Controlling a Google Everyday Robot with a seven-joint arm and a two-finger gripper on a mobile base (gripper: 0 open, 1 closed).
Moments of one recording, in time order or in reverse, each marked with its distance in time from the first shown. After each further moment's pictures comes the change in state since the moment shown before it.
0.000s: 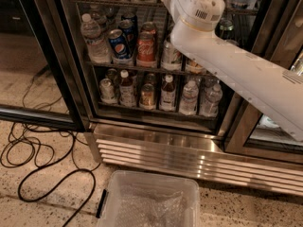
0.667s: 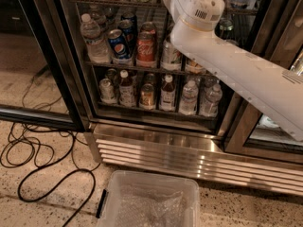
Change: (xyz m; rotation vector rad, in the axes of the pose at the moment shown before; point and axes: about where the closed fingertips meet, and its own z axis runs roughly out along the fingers) arm 0.000 0.000 0.000 0.000 0.000 0.000
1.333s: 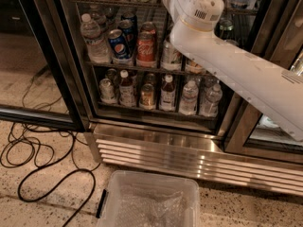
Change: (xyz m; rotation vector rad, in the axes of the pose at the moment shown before) arm 0.000 0.000 0.000 0.000 0.000 0.000
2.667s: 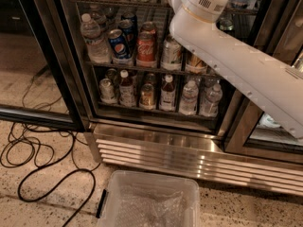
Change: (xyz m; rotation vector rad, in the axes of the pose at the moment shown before) arm -0.020 -0.010 0.000 0.019 0.004 0.114
